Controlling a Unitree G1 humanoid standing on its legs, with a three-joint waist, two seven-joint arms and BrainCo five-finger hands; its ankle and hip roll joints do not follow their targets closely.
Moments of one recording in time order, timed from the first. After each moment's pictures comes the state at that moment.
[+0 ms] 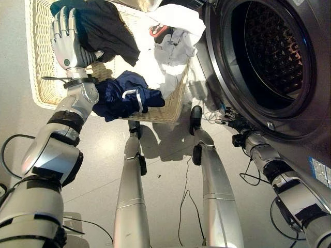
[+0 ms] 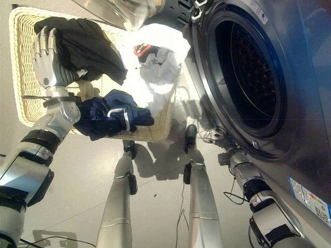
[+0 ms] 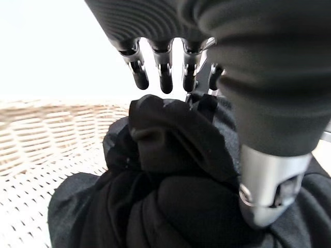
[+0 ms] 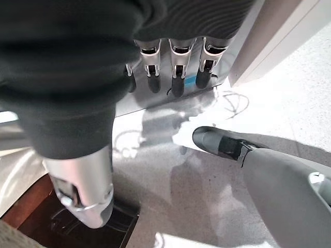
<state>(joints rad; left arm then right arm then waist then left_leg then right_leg) -1.22 0.72 -0.53 1.09 0.33 -0.14 0.93 -0.73 -0.53 0.40 0.91 0.54 -0.10 0.00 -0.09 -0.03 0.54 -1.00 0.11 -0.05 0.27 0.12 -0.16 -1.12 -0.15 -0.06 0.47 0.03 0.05</state>
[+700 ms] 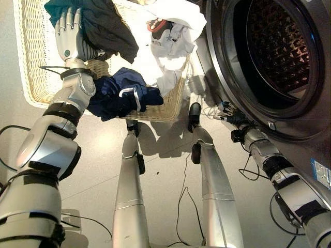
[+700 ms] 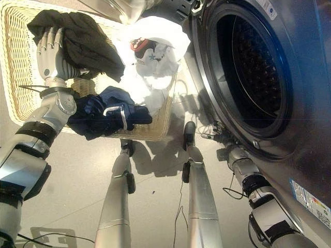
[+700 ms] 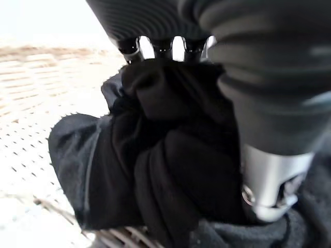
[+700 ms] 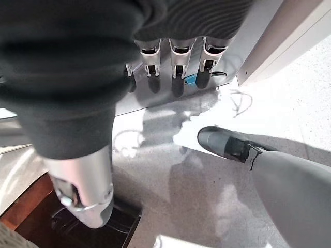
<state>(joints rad) -1.32 0.75 -0.64 1.12 0.28 -0.11 0.65 -0.76 -0.54 0.41 0.91 0.54 -0.11 0.00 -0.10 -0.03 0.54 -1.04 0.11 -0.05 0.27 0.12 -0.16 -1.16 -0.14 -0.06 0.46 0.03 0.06</state>
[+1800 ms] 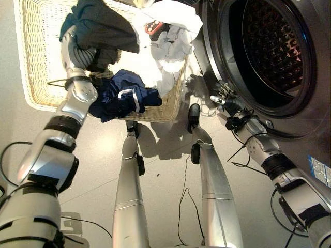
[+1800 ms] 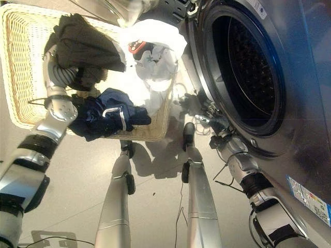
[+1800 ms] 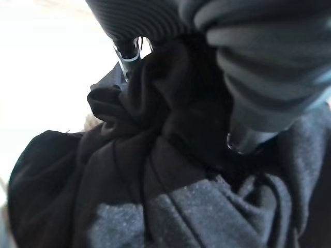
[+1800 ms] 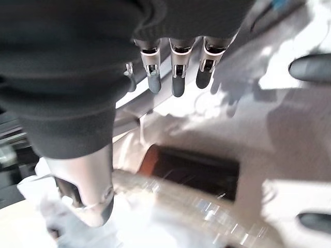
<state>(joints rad) -1.01 0.68 -0.39 0.81 -0.10 -0.38 0.65 -0.67 -0.53 0.35 0.48 0.85 -0.17 0.01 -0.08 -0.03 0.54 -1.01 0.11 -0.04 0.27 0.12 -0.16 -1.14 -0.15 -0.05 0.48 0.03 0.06</state>
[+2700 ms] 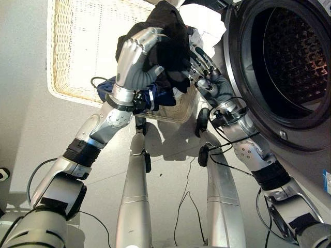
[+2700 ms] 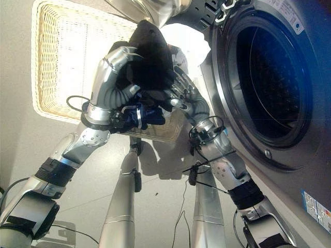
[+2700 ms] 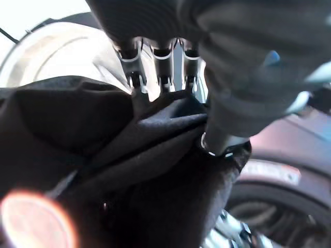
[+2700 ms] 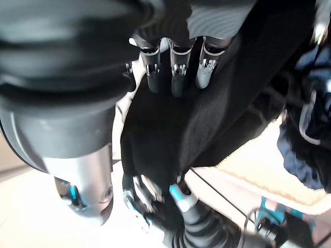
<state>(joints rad) -0.86 0.63 -0.41 0.20 0.56 -0.50 0.60 -0.66 -0.42 0.33 -0.04 0.97 -0.07 0.12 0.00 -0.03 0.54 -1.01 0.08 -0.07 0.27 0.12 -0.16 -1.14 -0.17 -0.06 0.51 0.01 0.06</state>
